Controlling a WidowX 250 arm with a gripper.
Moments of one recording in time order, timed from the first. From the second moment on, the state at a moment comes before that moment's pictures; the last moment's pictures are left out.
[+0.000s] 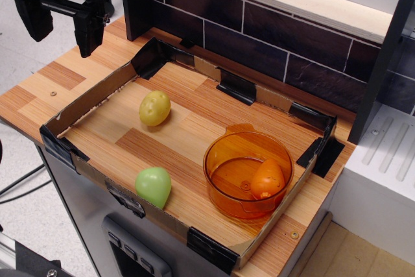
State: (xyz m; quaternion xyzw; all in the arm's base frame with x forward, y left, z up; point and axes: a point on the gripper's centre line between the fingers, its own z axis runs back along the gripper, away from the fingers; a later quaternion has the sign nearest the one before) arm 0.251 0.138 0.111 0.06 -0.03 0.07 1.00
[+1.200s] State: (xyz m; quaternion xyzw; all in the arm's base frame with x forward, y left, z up) arm 0.256 -0.027 0.111 -0.04 -0.05 0.18 0.98
